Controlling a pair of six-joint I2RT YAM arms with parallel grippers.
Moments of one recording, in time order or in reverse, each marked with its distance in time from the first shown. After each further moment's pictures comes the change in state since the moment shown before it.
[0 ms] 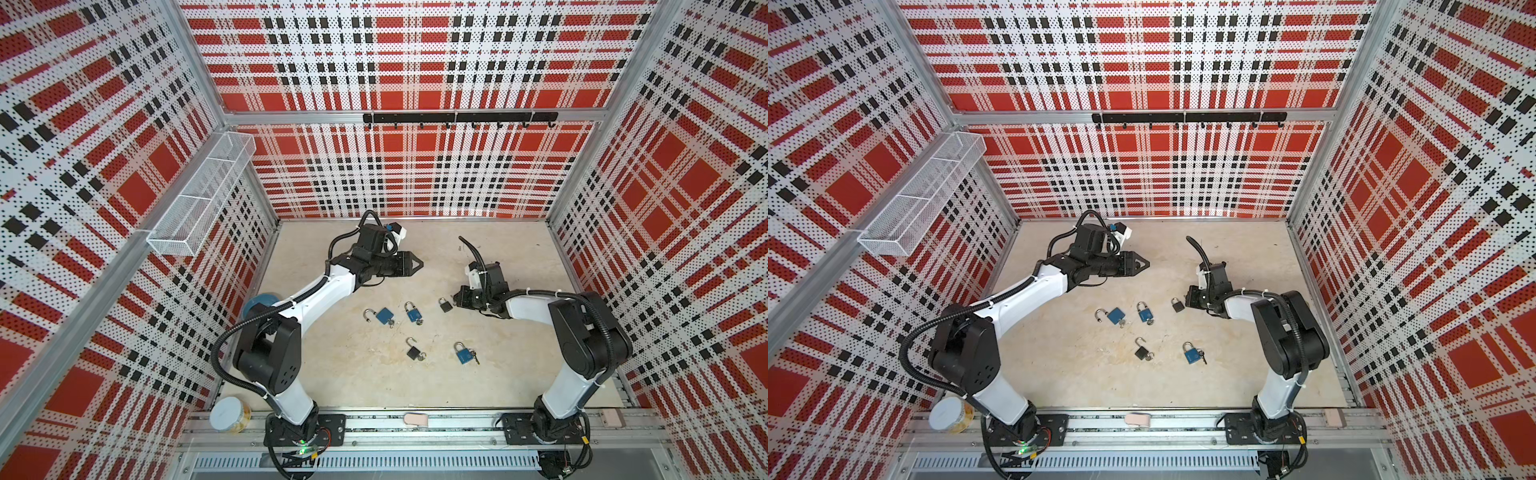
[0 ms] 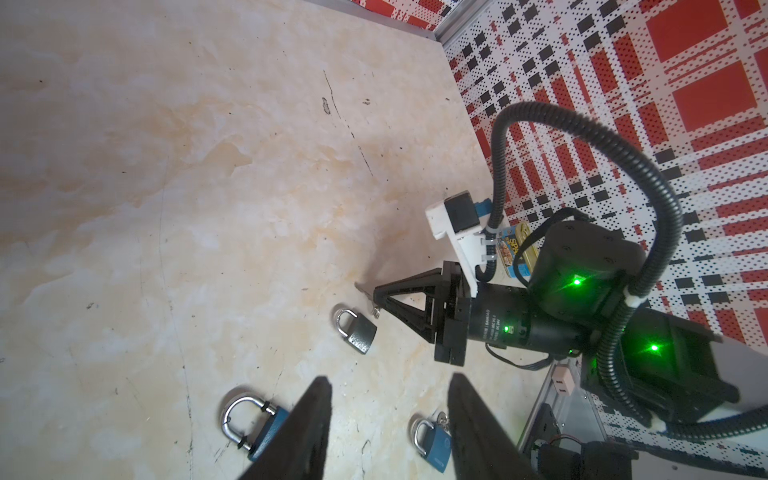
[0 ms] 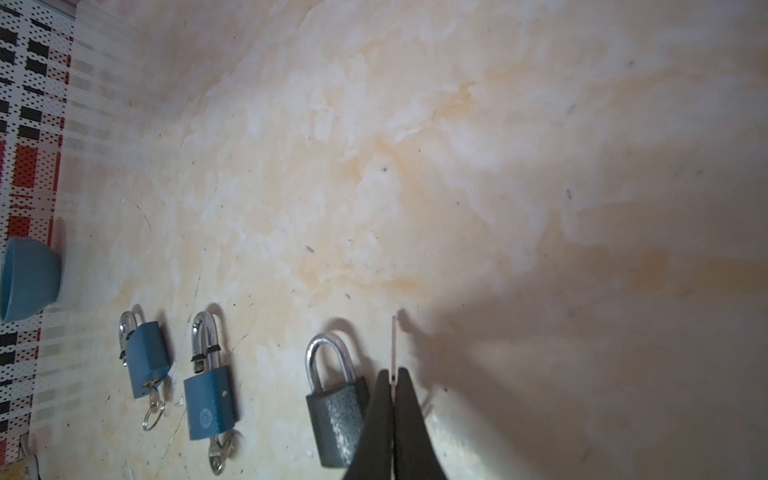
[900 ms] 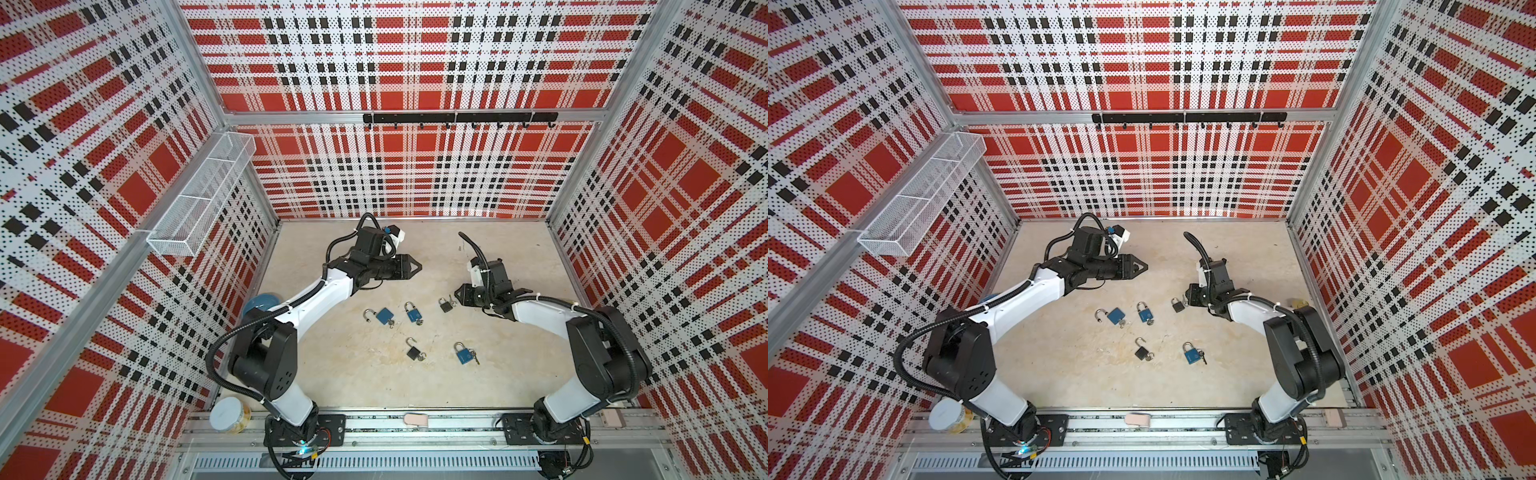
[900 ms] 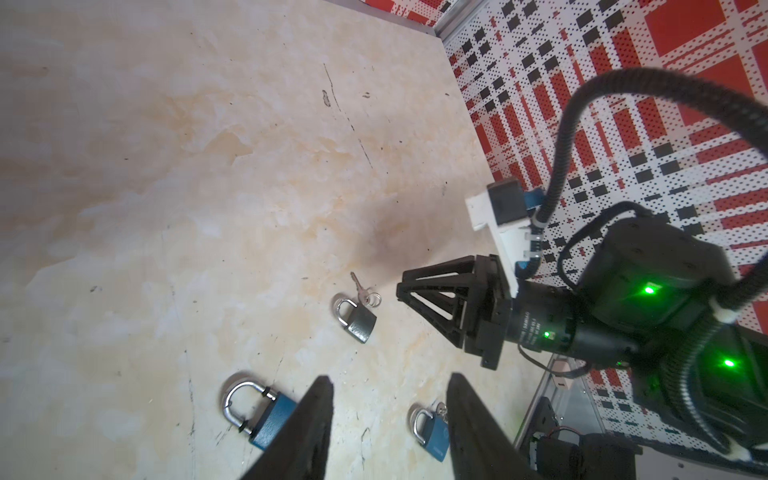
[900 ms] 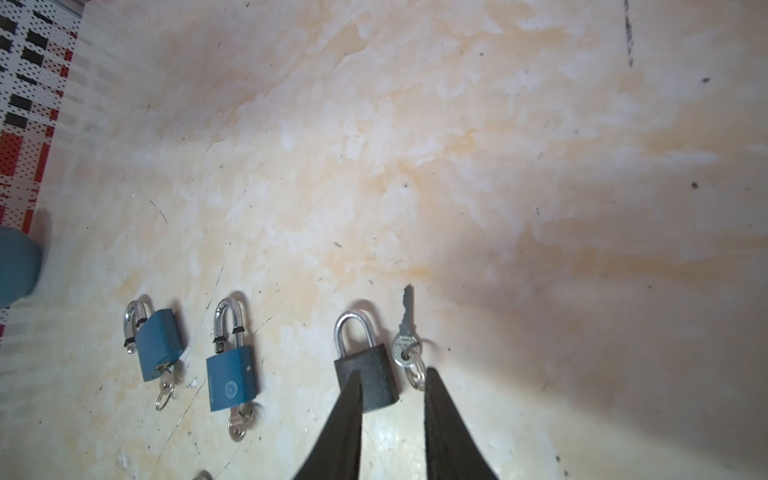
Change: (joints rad) left arm 0.000 -0.063 -0.055 -0.010 -0.016 0.016; right arm 0.053 -0.174 0.006 -0.140 0.117 -0.066
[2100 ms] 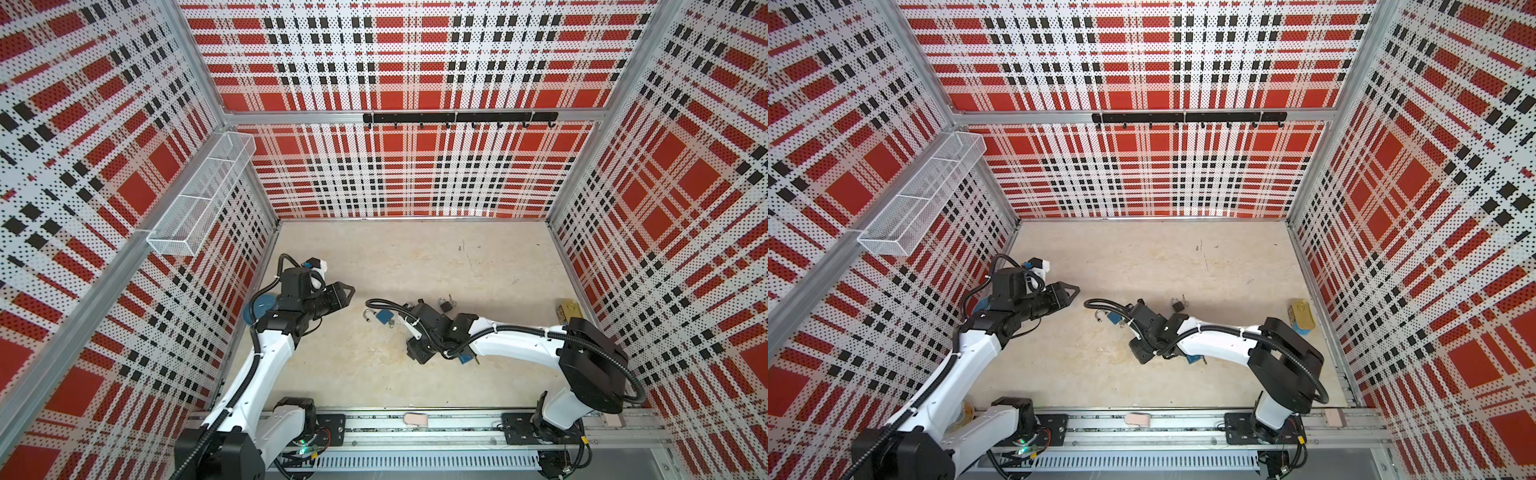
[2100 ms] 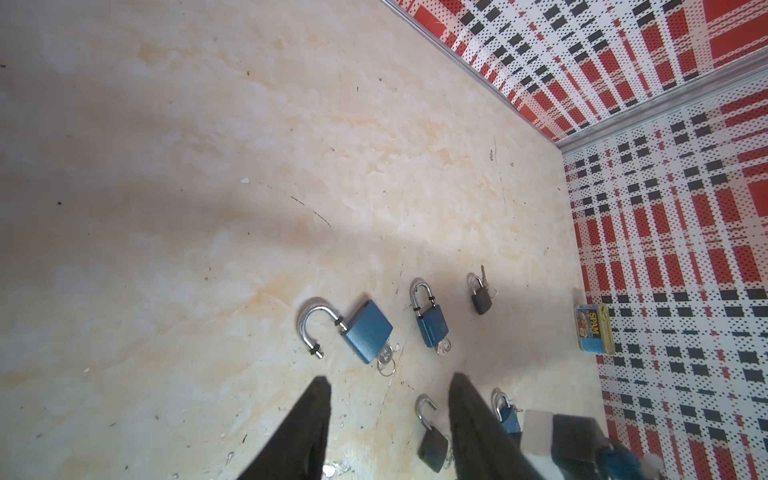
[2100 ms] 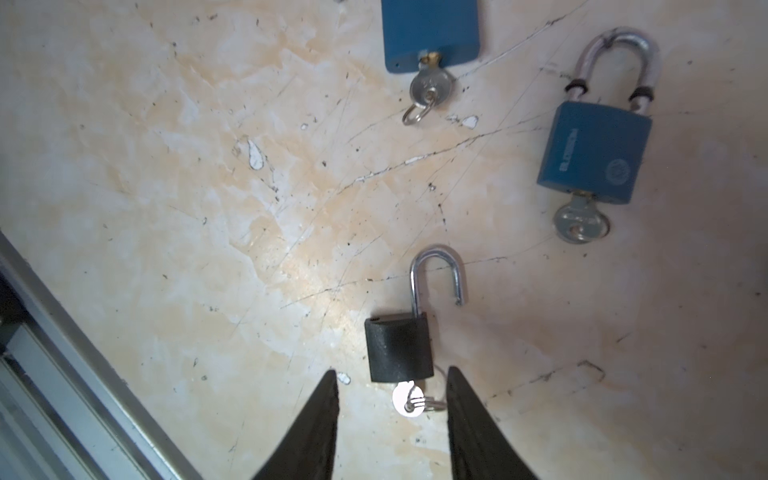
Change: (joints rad) left arm 0.406 -0.583 -0.495 -0.132 -0.054 -0.050; right arm 0.655 0.061 0.158 -0.359 0.211 -0.094
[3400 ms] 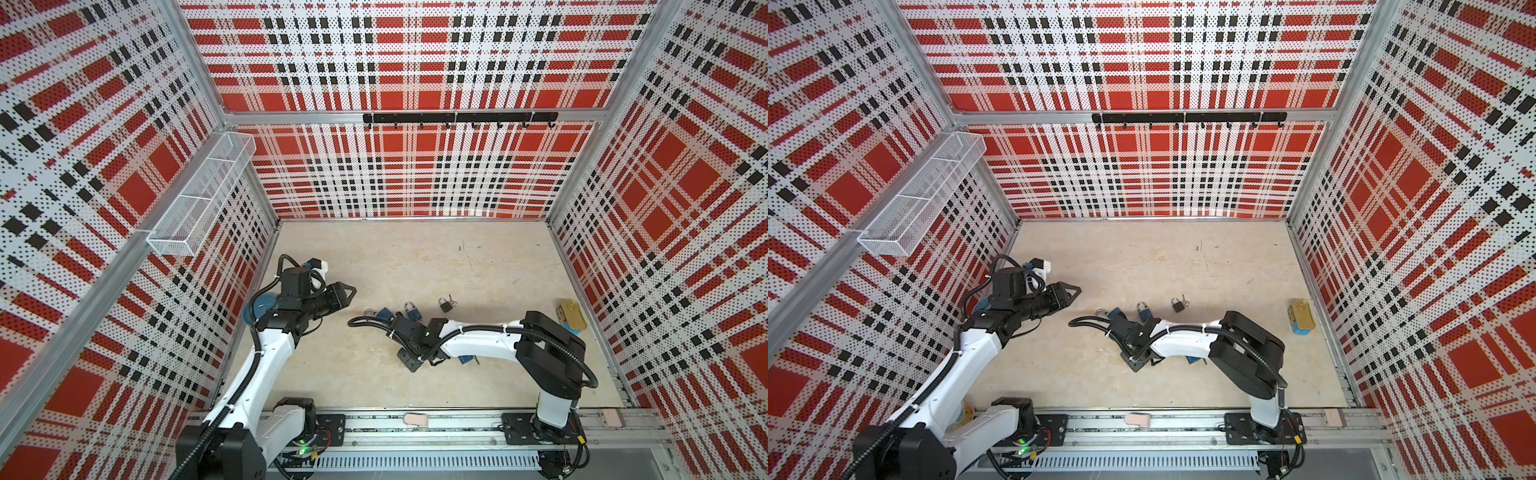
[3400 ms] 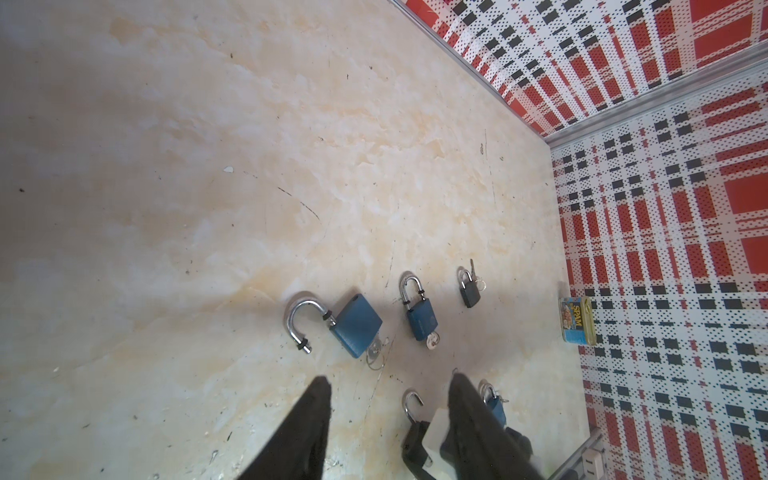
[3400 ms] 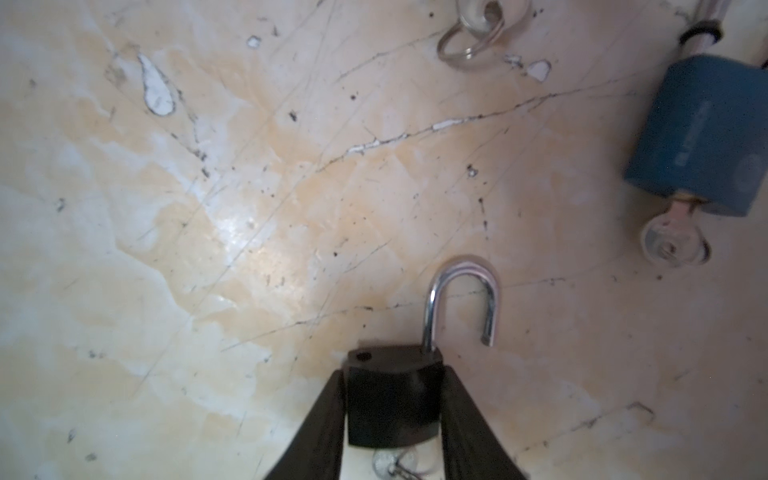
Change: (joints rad) left arm 0.010 0.014 0.000 0.006 0.045 -0.013; right arm 0.080 0.208 0.148 -0.122 0.145 -0.015
